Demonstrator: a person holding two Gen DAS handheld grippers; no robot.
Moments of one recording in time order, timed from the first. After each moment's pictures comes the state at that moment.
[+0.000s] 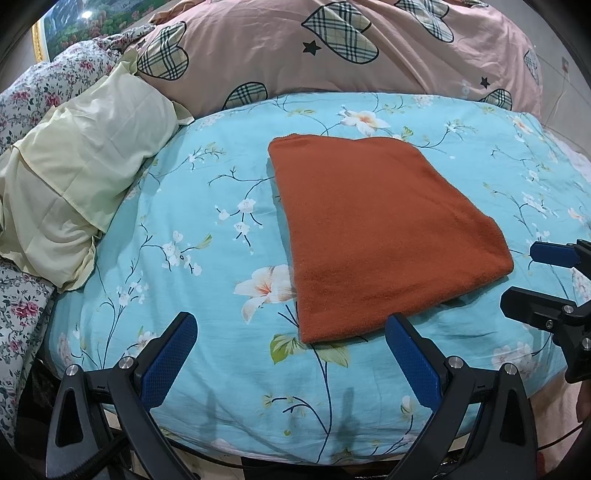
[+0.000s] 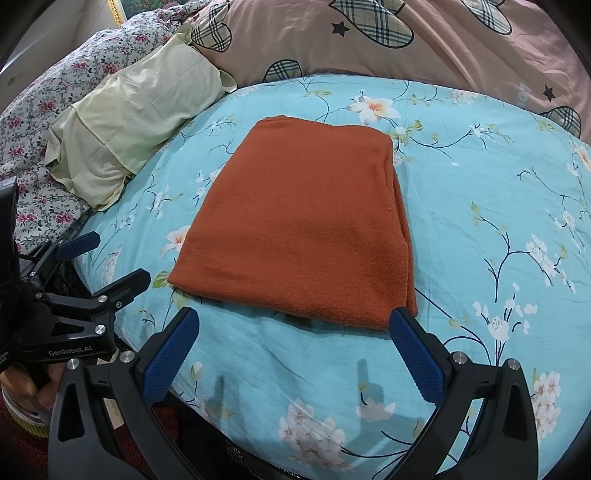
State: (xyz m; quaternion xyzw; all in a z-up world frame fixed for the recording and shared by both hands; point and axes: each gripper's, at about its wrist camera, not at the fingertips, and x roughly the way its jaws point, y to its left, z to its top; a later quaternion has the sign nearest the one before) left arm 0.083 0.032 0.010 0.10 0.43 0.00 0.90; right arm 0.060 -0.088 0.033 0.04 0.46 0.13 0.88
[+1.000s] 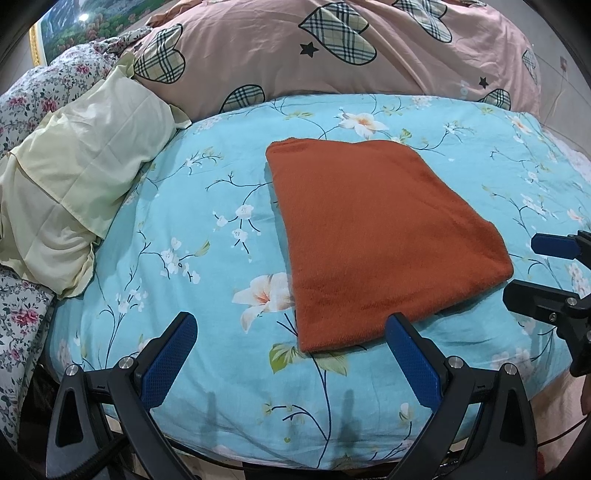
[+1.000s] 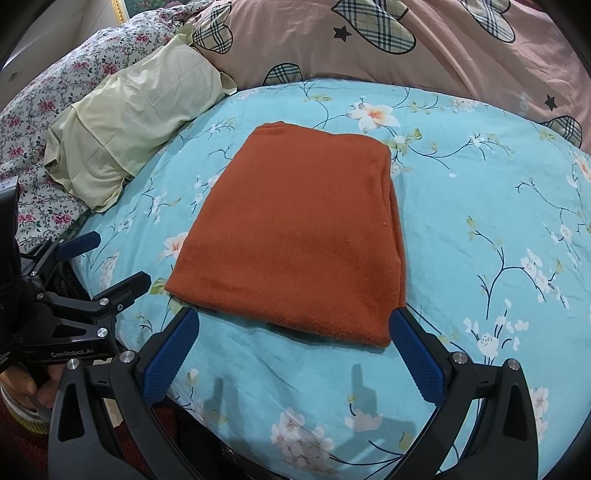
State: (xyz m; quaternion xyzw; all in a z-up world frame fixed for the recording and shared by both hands) left arm 0.090 0.032 0.012 0.10 0.43 -0.01 0.90; right arm 0.073 -0.097 0.041 0.04 0.46 0.14 0.88
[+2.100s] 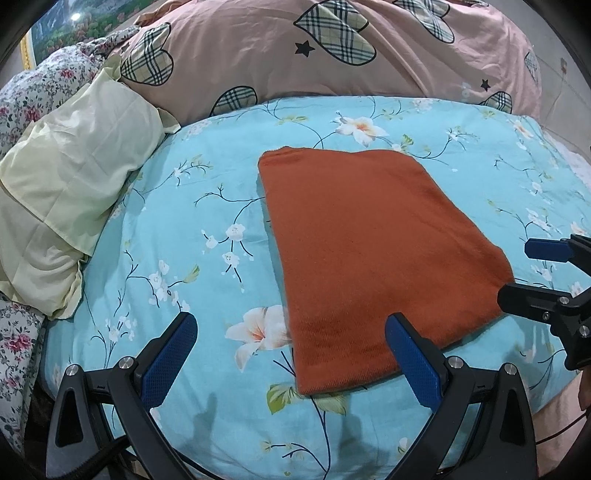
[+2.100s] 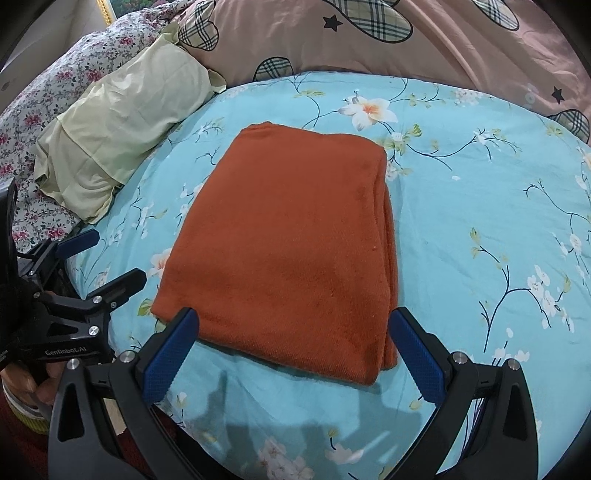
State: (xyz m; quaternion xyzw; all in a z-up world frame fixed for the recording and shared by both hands) left arm 0.133 0.034 0.017 0.10 0.43 -0.03 0.89; right arm 0.111 -0.106 0.039 0.05 0.48 0.14 0.87
